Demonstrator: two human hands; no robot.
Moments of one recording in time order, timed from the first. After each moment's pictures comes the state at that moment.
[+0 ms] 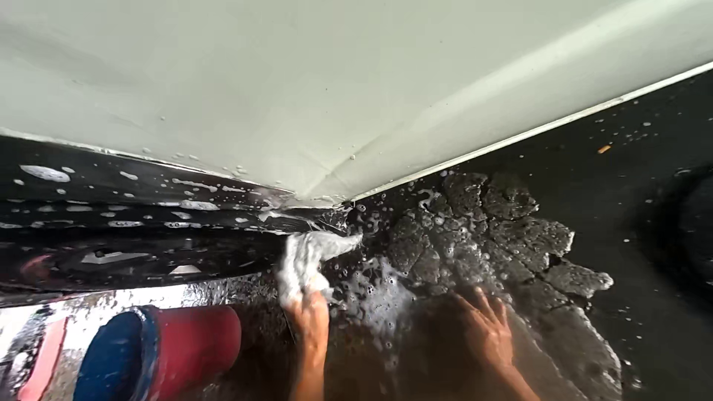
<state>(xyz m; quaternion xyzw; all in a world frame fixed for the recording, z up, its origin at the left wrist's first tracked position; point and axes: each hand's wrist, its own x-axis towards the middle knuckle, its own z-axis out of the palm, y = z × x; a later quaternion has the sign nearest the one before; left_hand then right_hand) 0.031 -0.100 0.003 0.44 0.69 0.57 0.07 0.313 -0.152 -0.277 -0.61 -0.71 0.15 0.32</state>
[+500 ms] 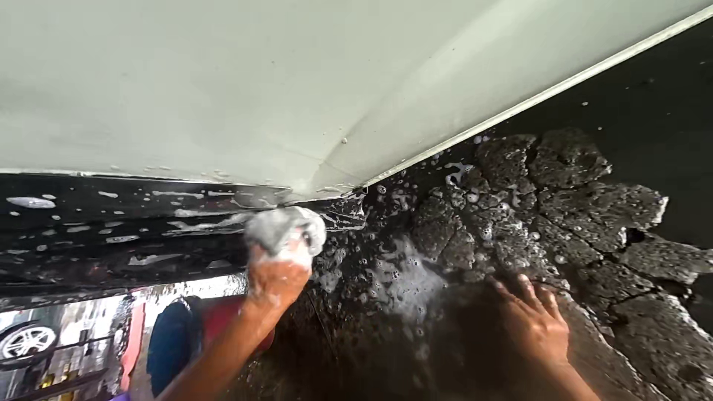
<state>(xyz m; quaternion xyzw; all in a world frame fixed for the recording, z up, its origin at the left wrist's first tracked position) -0.030 -0.061 0.090 0.74 0.56 -0.10 -0.36 0.312 -0.158 -0.274 -0.61 -0.72 0.13 0.32</state>
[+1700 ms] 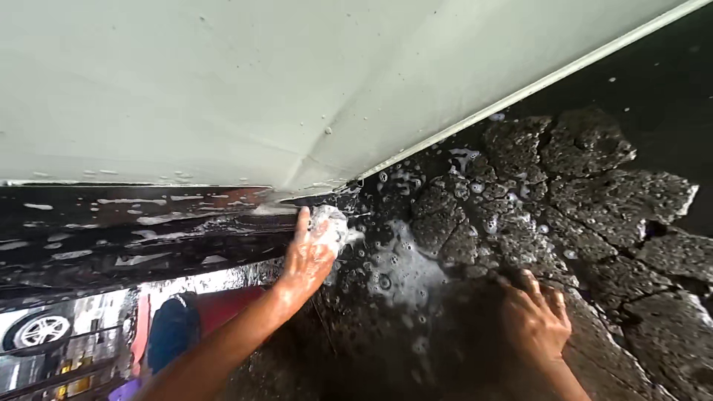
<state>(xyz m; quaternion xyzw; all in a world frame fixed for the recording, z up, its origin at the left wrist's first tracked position) -0.017 -0.037 0.033 0.79 0.53 -0.26 -0.15 0.301 -0.155 -0.271 -0.66 -0.69 0.10 0.28</state>
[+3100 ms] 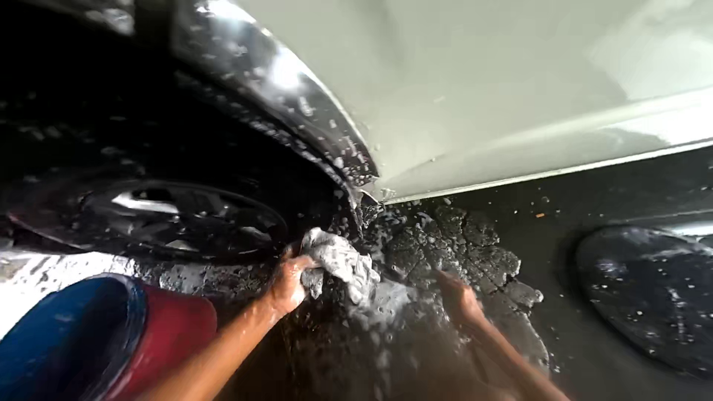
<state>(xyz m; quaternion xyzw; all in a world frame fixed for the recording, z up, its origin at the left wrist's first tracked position) -0.095 -0.140 0.096 0.31 0.56 0.55 0.54 0.273 -0.083 -0.124 -0.49 -0.77 0.29 0.28</state>
